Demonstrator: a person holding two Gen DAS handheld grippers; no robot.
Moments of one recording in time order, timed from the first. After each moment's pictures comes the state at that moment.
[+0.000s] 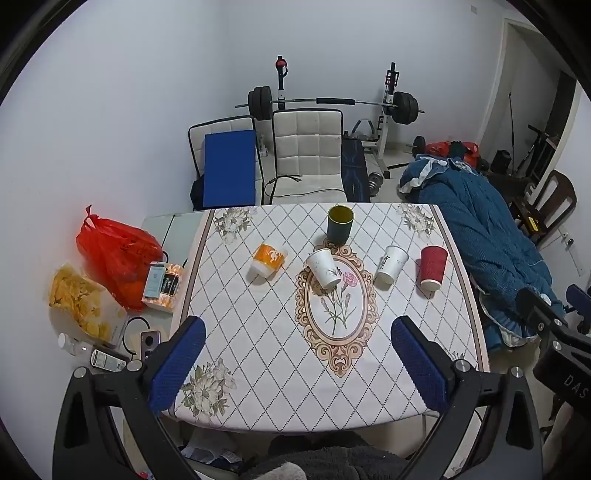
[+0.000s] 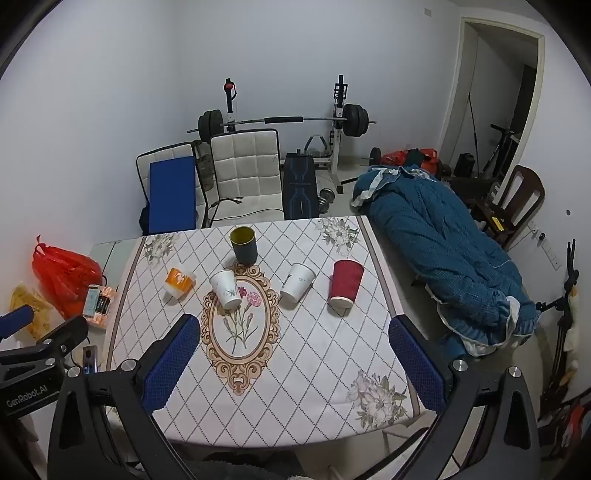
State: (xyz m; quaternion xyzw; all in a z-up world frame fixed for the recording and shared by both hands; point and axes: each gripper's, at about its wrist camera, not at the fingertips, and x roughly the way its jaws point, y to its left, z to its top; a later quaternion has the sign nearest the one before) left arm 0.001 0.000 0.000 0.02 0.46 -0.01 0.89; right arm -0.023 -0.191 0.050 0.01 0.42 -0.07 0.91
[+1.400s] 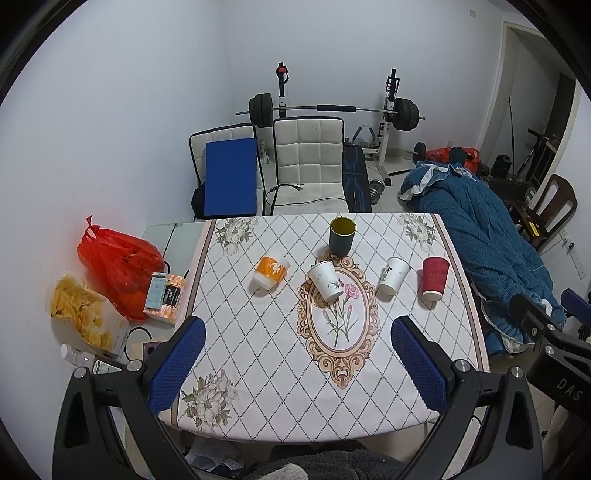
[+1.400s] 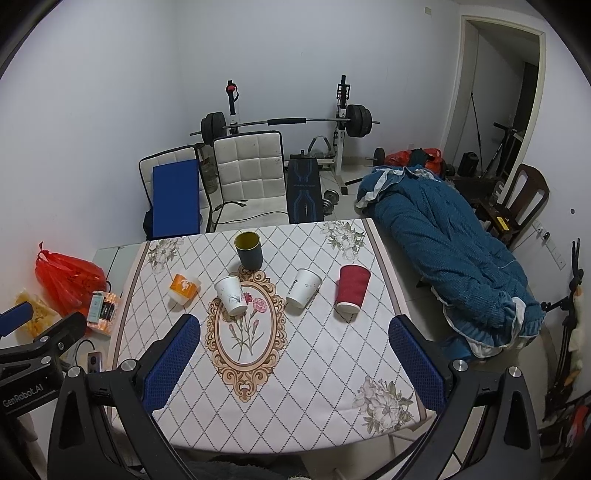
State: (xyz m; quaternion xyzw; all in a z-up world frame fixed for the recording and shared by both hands) left arm 0.016 0.006 0.015 0.02 0.45 -0.01 0.89; right arm -0.006 -0.186 0.052 0.02 0.42 -0.06 0.91
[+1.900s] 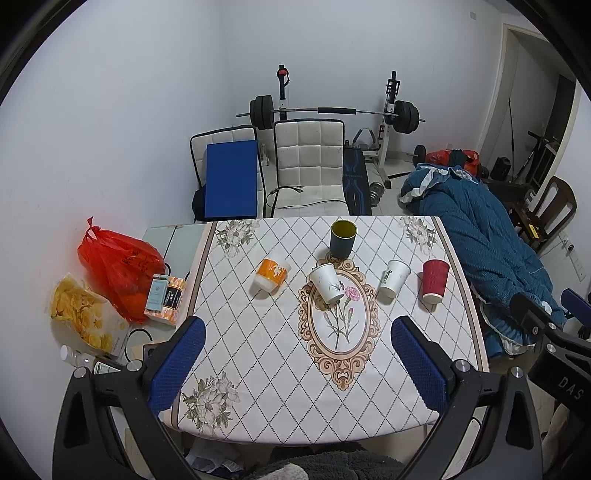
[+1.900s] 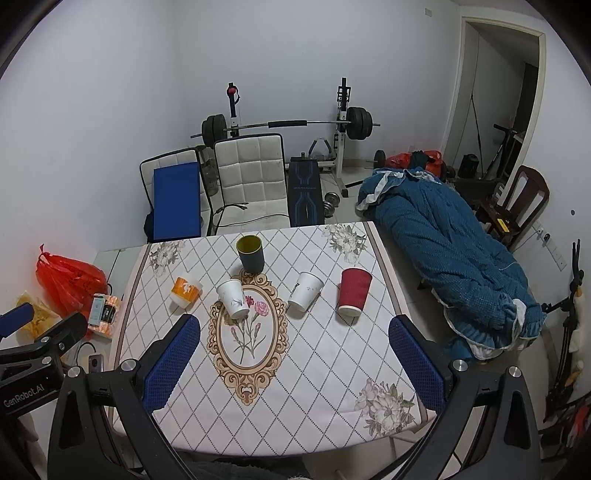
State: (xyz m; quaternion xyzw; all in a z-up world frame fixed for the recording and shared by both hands) left arm 0.020 0.006 0.017 0.02 0.45 -0.01 0.89; right arm -0.002 -0.182 0.055 0.02 0.42 -0.06 0.91
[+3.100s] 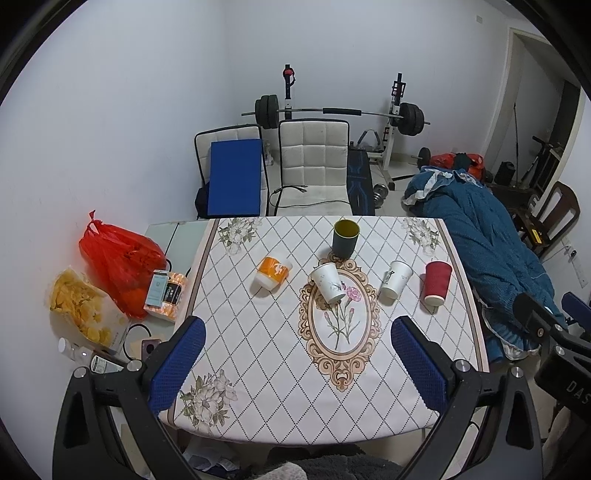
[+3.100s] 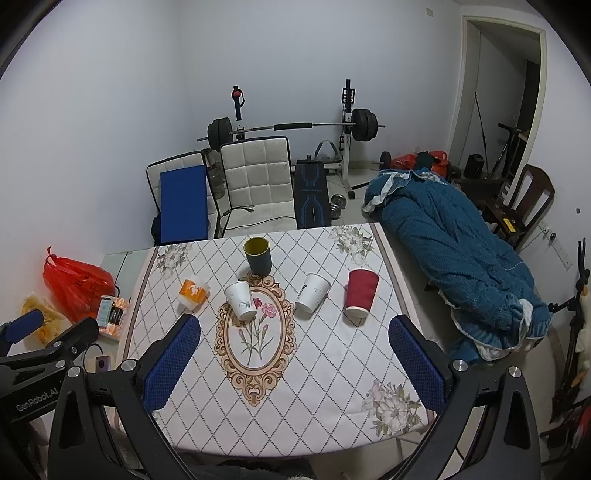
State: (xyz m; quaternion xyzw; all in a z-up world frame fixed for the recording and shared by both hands) left arm 0.017 0.006 0.007 0.01 0.44 0.00 0.90; right arm 0.005 -0.175 0.061 0.03 0.42 -0.05 0.91
